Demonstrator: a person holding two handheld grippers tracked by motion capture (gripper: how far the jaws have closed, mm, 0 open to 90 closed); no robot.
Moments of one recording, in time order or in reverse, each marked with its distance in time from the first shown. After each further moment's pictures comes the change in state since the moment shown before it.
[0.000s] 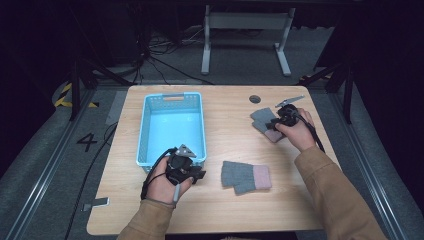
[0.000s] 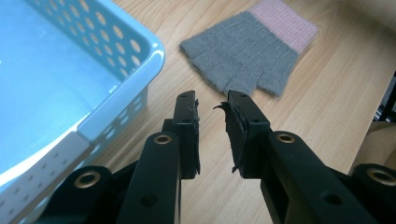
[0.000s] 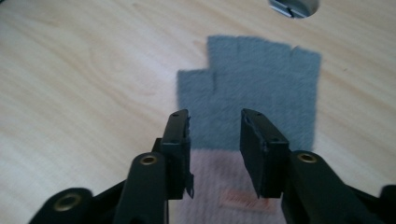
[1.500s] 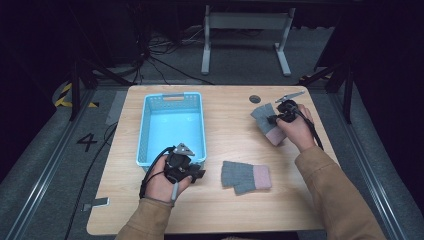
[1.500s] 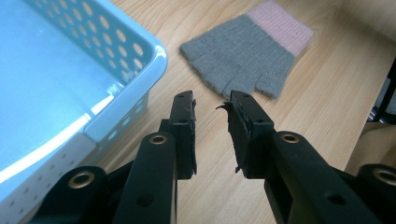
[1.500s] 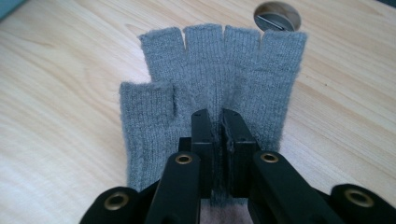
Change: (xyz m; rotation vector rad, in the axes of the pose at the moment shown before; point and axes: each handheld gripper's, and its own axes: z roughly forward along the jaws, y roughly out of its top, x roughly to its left) left arm 0.002 0.007 0.000 0.000 -0.024 0.005; right arm 0.003 0.010 -0.008 -0.006 -0.020 0.007
